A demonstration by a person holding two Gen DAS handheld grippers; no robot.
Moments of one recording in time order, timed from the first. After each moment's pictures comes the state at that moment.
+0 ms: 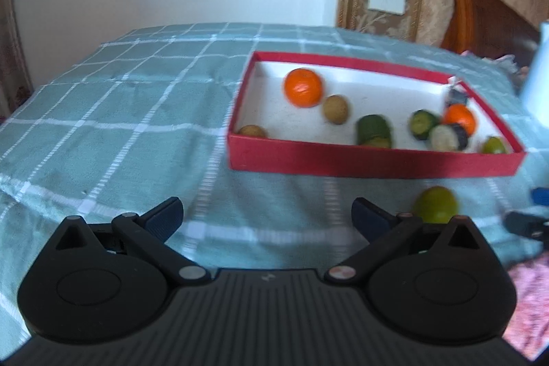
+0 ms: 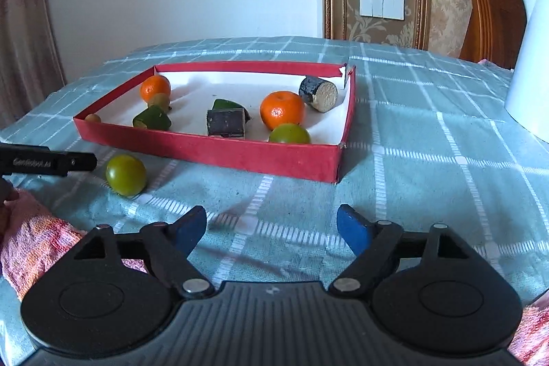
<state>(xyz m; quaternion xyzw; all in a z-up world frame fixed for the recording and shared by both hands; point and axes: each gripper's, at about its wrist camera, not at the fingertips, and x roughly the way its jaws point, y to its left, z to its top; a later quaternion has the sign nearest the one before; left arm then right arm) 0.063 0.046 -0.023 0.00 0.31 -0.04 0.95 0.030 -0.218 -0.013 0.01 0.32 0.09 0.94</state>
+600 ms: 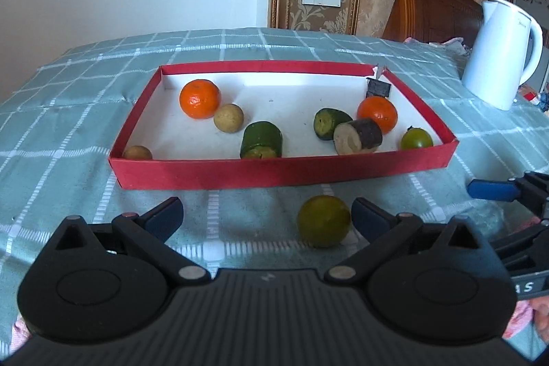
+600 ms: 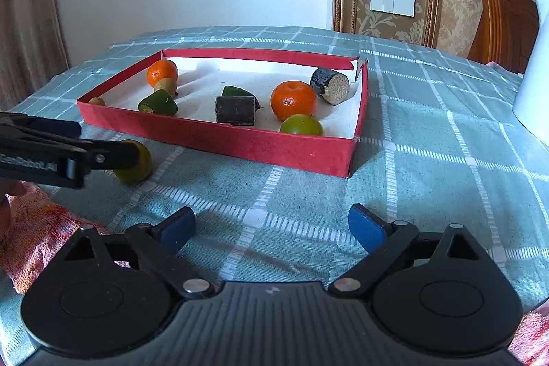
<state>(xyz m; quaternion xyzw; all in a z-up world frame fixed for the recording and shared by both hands) 0.068 -0.015 -0.017 0.03 0.31 -0.13 0.94 0.033 -0.209 -0.016 -0.02 0.34 0.09 0.94</state>
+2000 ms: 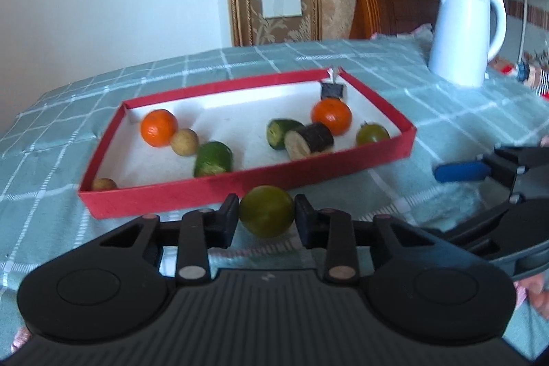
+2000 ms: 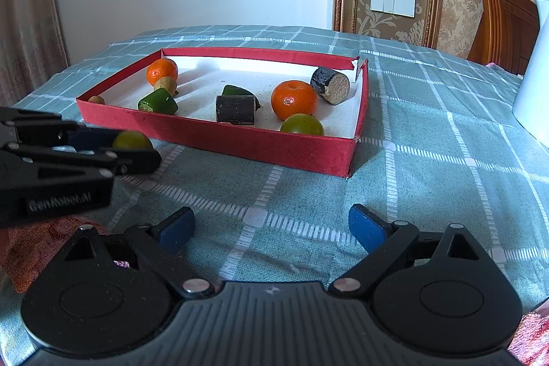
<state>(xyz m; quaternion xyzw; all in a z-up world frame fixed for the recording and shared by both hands) 0.048 -0.039 -0.011 0.07 0.27 -0.17 0.95 0.033 -0.208 -0.015 -0.02 0.34 0.09 0.94</state>
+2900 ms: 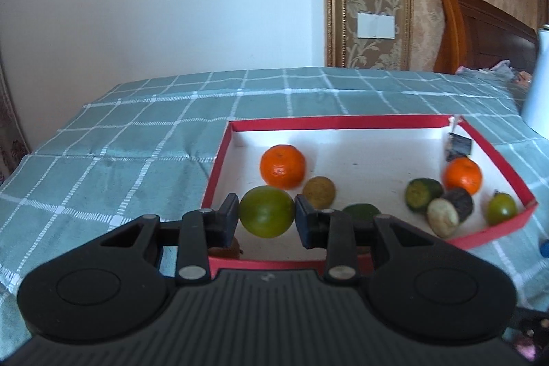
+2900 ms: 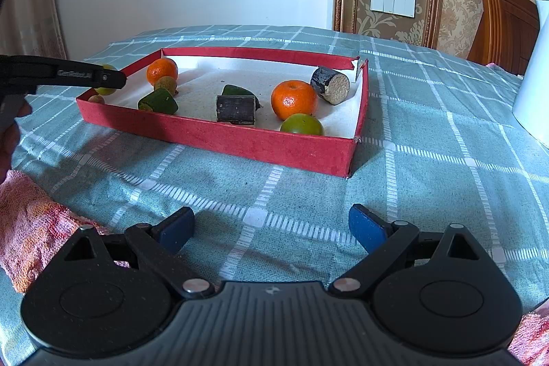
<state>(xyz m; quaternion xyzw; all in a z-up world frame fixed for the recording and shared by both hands) 0.121 0.019 0.002 0.04 0.26 -0.04 0.97 0.033 -0.207 -0.015 -0.02 0.34 0.09 0.94</state>
